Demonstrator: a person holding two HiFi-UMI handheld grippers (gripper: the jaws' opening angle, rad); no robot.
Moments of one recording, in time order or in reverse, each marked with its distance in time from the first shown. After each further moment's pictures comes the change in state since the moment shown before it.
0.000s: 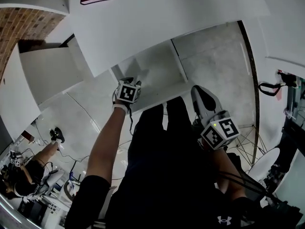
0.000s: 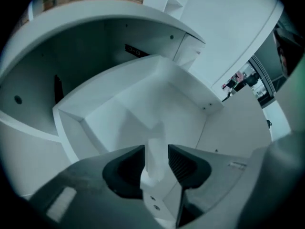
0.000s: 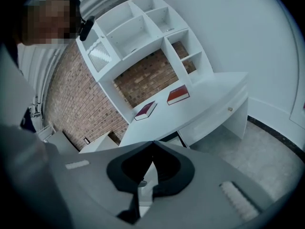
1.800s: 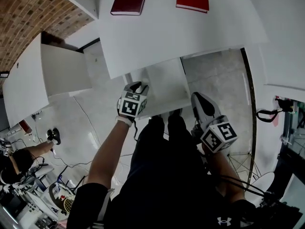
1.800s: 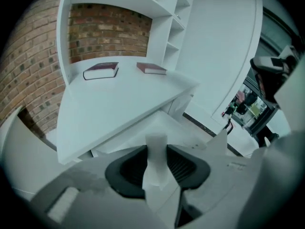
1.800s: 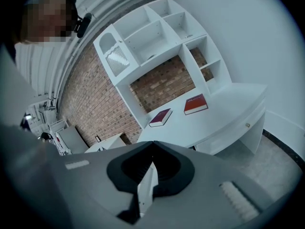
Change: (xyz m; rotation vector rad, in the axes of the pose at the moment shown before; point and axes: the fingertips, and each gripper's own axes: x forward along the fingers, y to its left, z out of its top) left arm -0.130 -0.029 0.070 -0.039 -0.371 0.064; right arm -0.015 0.047 0.038 -0.112 -0.049 0.147
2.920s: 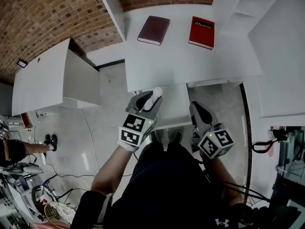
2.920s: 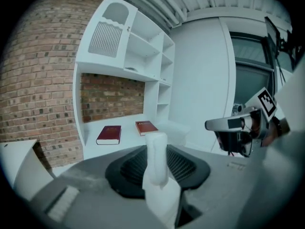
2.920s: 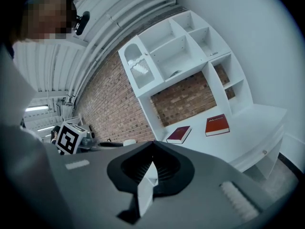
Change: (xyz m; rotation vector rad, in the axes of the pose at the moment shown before) left arm -0.214 -0.077 0.137 0.094 -0.502 0.051; right arm -0.024 0.086 0.061 -0.155 -0.117 0.161
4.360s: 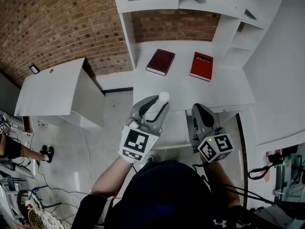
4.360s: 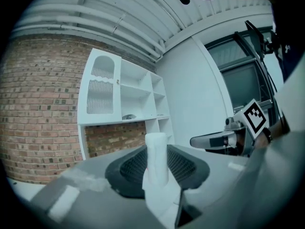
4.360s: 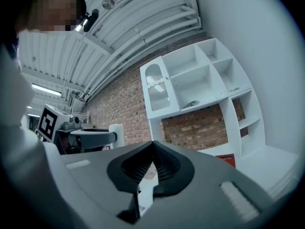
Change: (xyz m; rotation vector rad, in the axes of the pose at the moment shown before) left arm -0.085 -0.028 0.145 0.252 -0.379 0.122; right arm -0.005 0.048 0.108 -0.249 -0.226 0.074
